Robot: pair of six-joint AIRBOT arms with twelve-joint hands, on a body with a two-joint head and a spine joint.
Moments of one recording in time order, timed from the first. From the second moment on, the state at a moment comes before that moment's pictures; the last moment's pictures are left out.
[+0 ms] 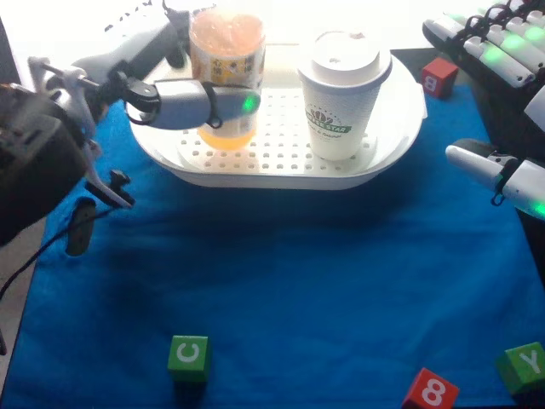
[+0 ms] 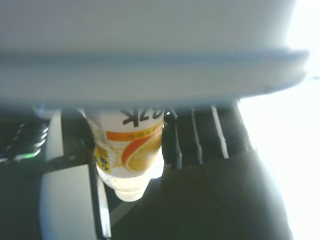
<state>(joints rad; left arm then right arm) 0.66 -1.21 1.38 -0.29 -0.81 0.81 -0.97 -0.91 0.95 0.21 1.15 -1.12</state>
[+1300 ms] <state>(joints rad) 1.02 -1.01 1.05 -0.15 -1.07 0.68 -0.98 -0.92 0.95 0.23 1.15 -1.11</state>
